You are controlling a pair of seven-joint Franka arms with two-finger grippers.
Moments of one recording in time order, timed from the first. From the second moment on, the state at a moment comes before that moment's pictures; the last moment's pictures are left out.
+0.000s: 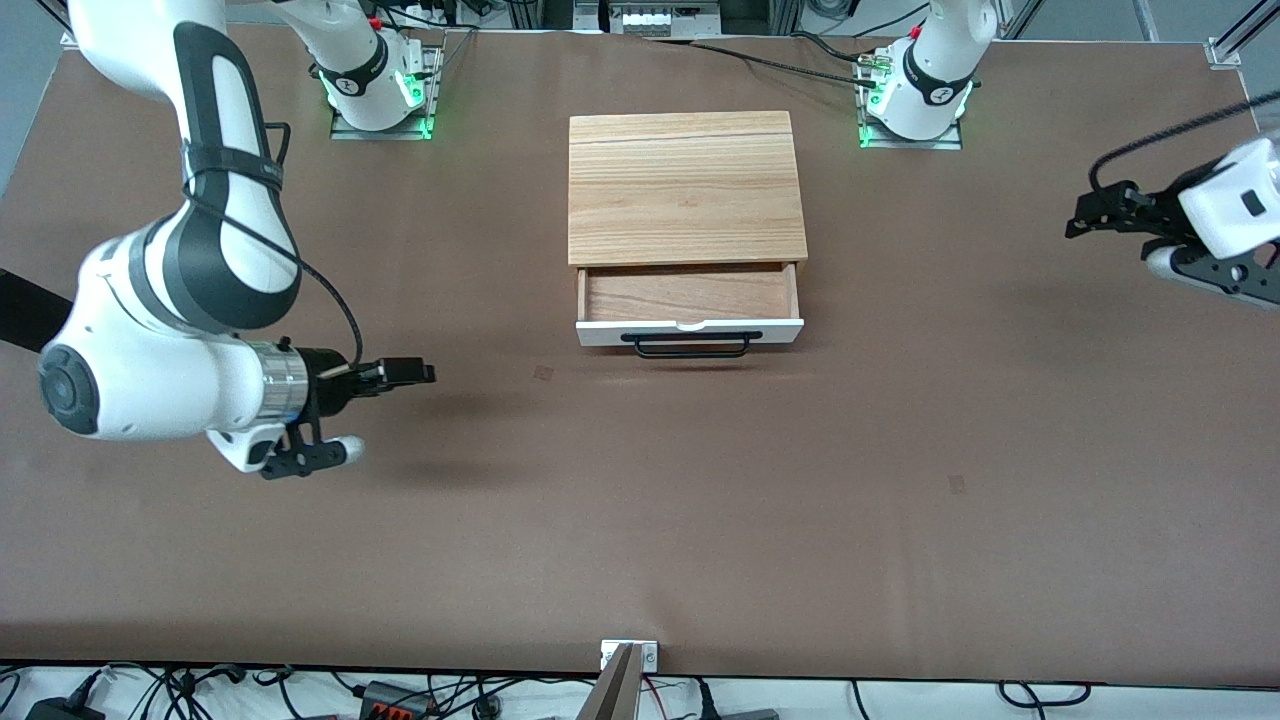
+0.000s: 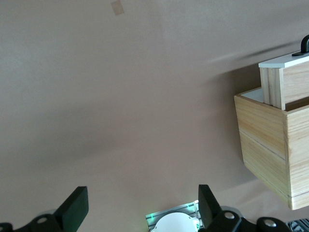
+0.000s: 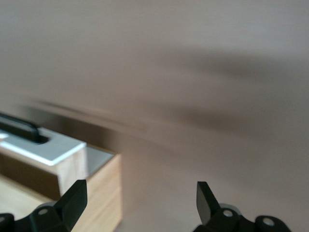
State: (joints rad) left arm 0.16 0.01 -0.11 -1.69 -0.05 1.47 0.28; right arm 0.33 0.63 -0.22 -1.14 0.45 1.53 -0.01
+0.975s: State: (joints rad) left arm 0.31 0.04 -0.31 -1.63 -0.01 1.45 0.15; right arm 0.07 0.28 -0.09 -1.25 -0.02 1.54 0.07
